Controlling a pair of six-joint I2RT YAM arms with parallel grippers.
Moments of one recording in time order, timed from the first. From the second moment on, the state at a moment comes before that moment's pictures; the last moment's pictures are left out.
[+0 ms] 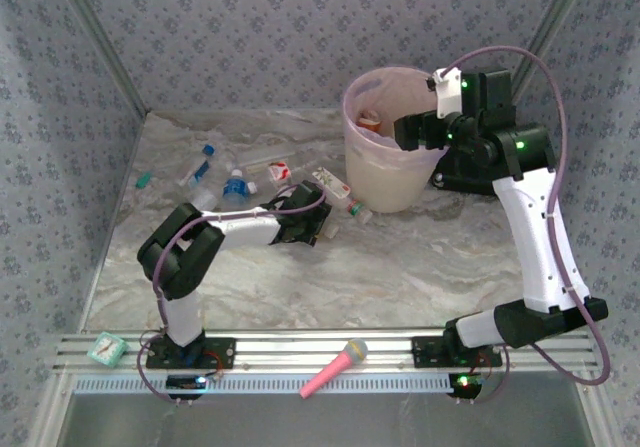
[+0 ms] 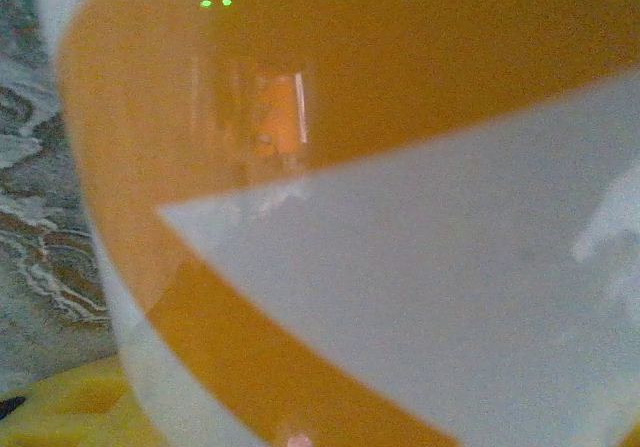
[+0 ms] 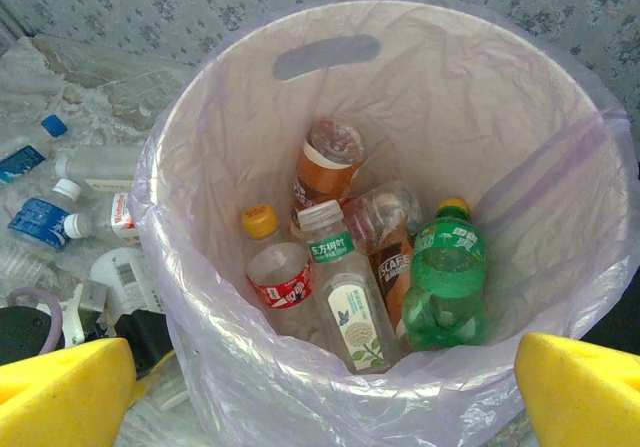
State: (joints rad) left arm -0.78 1.82 1.02 -0.09 -0.04 -1.74; right arm 0.27 1.39 1.89 -1.10 -0.08 -0.01
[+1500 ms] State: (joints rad) left arm -0.50 1.12 0.75 0.13 0.65 -0.74; right arm 0.64 1.78 1.92 -0.77 -0.66 0.23
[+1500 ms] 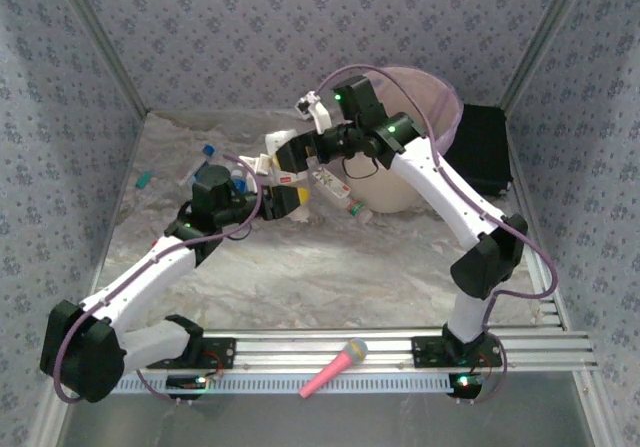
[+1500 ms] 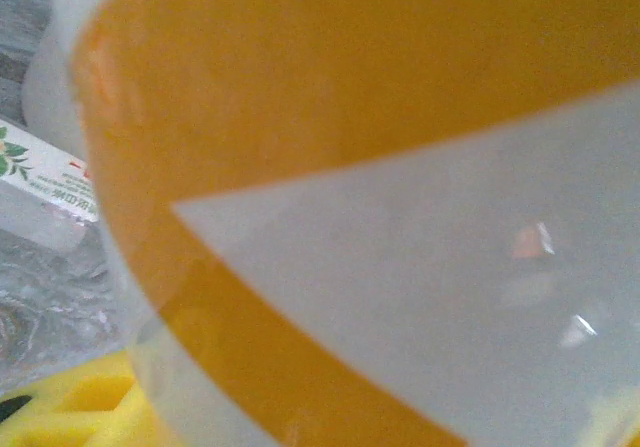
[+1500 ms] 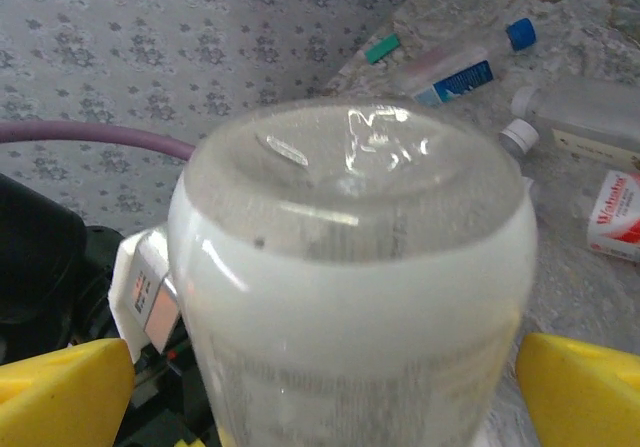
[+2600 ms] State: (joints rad) left arm -0.53 1.10 0.76 0.13 0.64 -0.72; right arm 0.58 1.86 2.07 -0.77 -0.76 0.26
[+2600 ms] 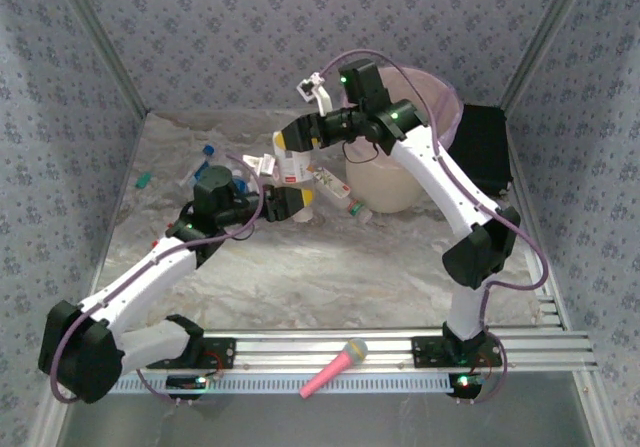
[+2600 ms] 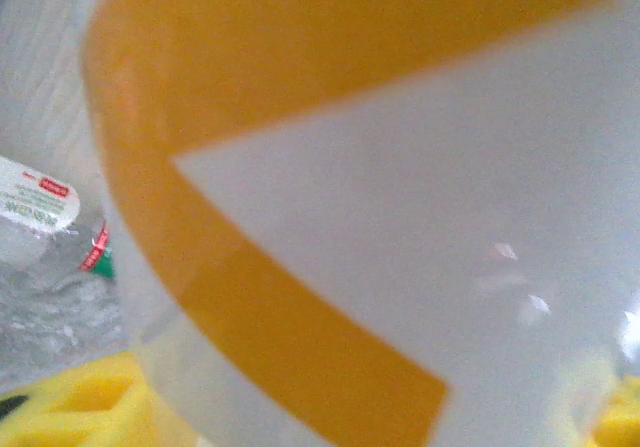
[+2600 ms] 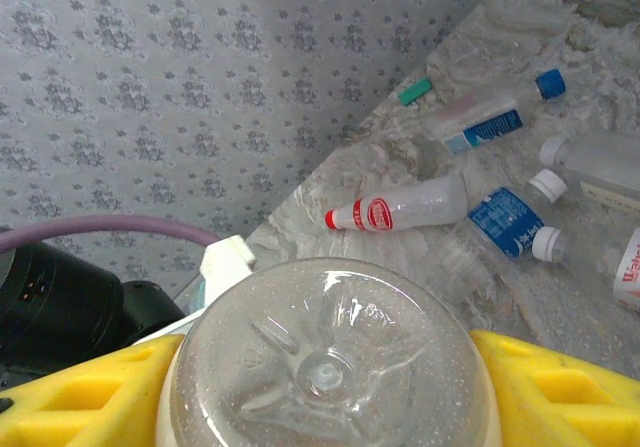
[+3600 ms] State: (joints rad) left arm -0.47 0.98 0.79 -0.41 0.29 -0.59; right arm 0.21 1.90 2.44 -0.75 -0.25 0.22
